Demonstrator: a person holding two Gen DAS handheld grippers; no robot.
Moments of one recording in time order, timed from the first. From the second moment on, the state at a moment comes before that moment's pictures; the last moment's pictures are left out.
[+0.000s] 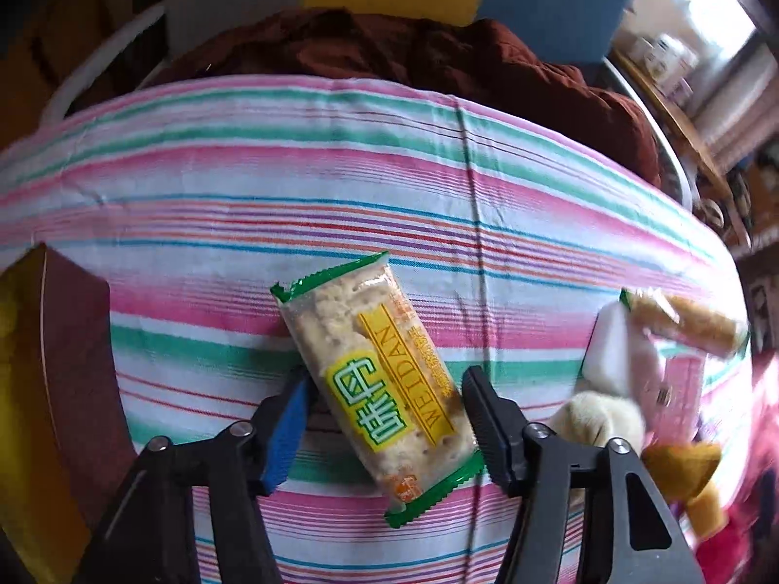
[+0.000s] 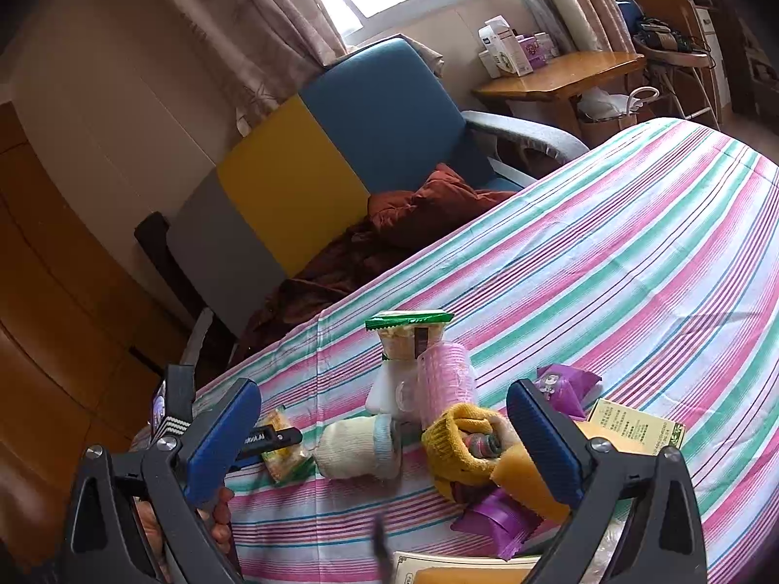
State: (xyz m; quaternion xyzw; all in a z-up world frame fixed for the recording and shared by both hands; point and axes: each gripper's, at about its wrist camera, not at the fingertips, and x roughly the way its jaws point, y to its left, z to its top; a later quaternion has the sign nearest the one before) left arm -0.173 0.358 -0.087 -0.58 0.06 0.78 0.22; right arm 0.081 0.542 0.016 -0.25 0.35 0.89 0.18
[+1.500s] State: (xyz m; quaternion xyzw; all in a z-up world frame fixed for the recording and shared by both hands) left arm -0.022 0.326 -0.040 -0.46 0.17 0.81 0.33; right arm 0.073 0.549 -0.006 -0.29 0.39 0.86 0.16
